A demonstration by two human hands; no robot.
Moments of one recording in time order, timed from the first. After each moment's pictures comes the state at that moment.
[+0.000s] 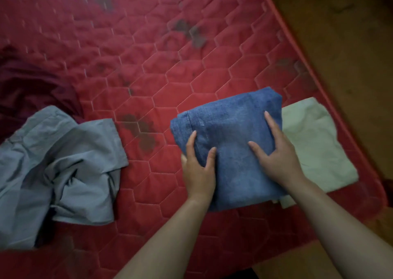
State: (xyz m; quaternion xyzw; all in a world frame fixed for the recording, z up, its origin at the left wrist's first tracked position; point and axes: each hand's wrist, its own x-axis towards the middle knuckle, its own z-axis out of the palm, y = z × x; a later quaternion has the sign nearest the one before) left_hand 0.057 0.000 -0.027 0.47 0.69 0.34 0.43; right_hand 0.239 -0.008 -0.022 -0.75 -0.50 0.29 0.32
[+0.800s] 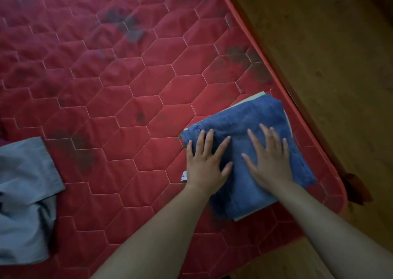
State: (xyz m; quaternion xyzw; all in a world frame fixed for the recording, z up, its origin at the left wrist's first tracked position) left_hand 0.209 0.017 -0.098 0.85 0.49 -0.08 0.20; right_hand 0.375 -0.037 -0.094 -0.79 -0.57 0.20 0.01
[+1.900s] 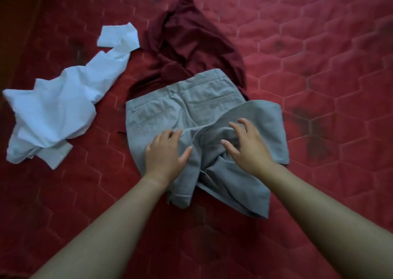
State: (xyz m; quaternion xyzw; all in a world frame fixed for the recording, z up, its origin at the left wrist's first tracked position) left_hand -0.497 0.029 -0.036 0.62 0.77 -0.02 0.11; right_hand -0.286 0.090 -0.056 -0.57 -0.74 0.35 0.08
